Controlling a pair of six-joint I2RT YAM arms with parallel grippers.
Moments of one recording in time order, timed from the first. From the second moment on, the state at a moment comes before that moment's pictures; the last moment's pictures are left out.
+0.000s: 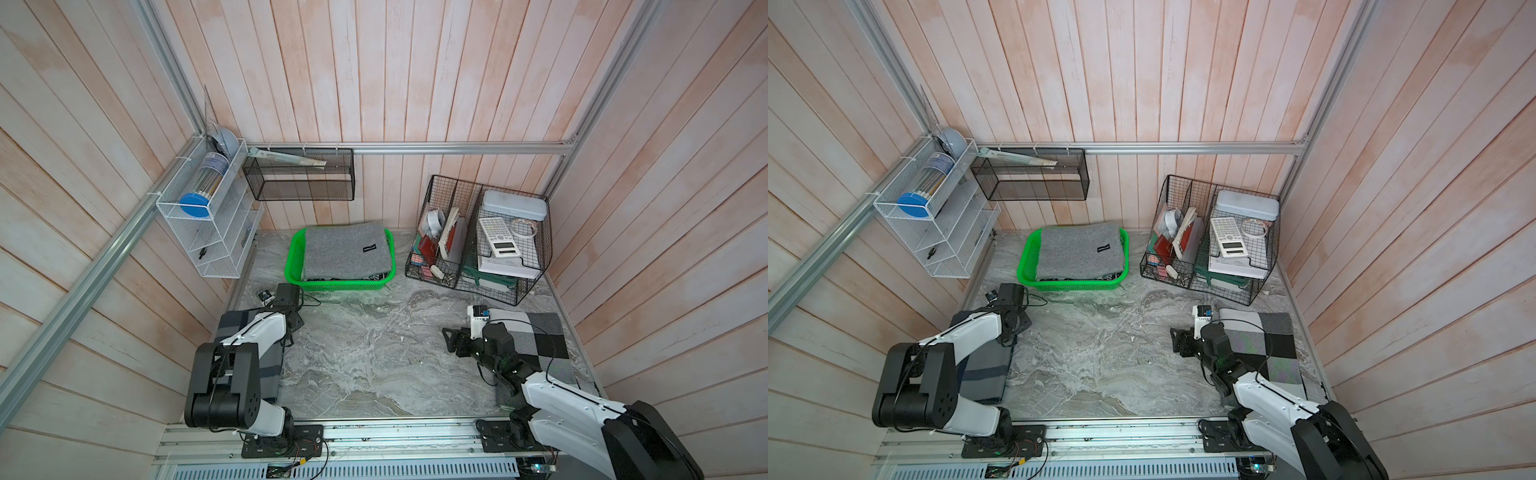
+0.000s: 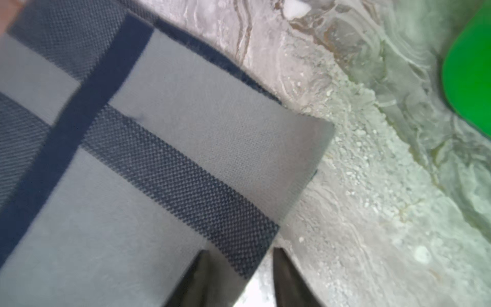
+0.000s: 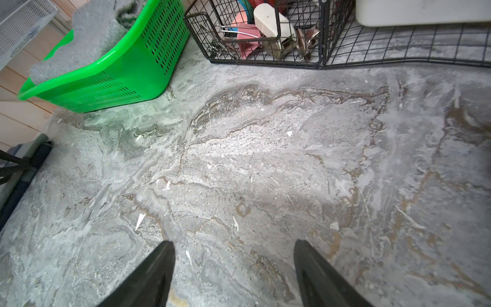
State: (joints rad) left arm -0.01 1.51 0.74 -0.42 -0.34 -0.61; right arm 0.49 1.04 0.19 0.32 -0.04 0.47
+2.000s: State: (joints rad) left arm -0.80 0.66 0.38 -0.58 -0.43 -1.25; right arm 0.87 1.80 0.96 -0.09 -0.13 0.57
